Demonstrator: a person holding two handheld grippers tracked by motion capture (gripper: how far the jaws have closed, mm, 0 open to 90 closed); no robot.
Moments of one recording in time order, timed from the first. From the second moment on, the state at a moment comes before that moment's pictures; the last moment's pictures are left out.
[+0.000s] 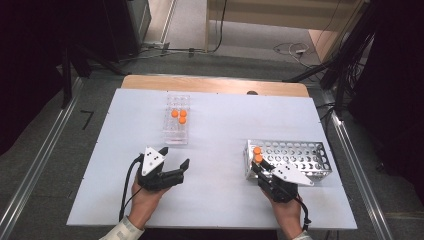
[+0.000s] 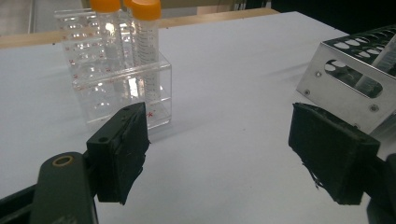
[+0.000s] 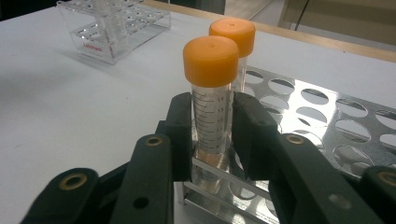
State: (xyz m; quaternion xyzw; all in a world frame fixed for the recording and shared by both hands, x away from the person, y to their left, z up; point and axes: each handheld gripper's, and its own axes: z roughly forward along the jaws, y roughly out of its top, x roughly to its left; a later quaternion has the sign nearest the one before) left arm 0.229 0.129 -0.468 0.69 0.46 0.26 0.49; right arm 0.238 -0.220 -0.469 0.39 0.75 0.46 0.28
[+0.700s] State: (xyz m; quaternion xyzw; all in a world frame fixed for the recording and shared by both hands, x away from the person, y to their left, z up) left arm 0.228 0.127 -0.467 0.70 0.46 0.26 0.49; right arm 0.219 -0.234 -0.427 0.38 0.70 0.52 0.31
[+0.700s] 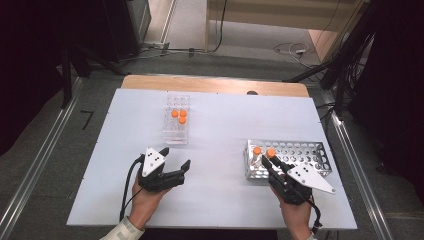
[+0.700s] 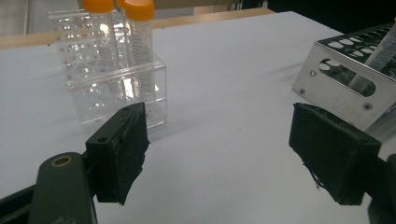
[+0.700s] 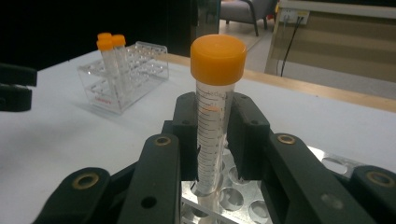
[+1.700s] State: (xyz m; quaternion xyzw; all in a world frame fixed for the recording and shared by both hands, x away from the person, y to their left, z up) left arm 0.211 0.106 -0.453 0.71 0.42 0.23 0.53; right arm 0.199 -0.180 -0.450 0.31 0.77 0.51 0.23
